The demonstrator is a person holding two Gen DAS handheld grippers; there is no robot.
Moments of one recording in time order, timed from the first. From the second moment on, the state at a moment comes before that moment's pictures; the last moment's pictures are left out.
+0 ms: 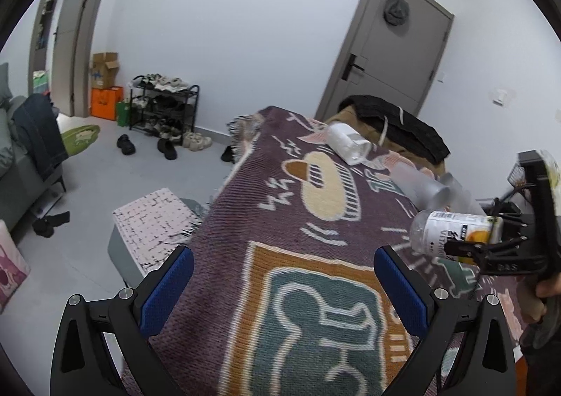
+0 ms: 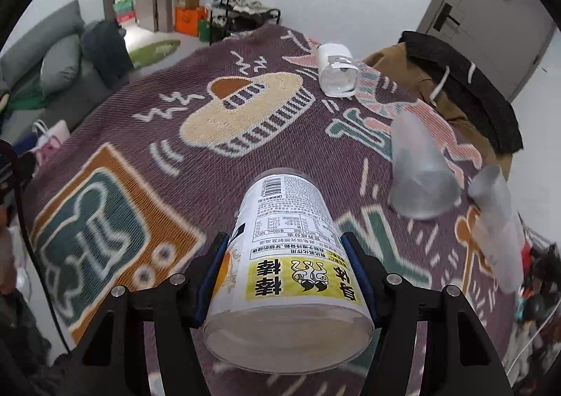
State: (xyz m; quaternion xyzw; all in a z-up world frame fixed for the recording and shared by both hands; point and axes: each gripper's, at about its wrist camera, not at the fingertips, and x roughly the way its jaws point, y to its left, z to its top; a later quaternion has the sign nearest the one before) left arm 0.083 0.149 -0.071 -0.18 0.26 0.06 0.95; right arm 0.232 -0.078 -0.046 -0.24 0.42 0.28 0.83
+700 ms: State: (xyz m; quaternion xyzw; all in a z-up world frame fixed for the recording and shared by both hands) left arm 0.084 0.077 -0.043 -0.13 0.31 0.01 0.94; right arm 0.152 -0.164 -0.060 -0.15 0.31 0.28 0.90
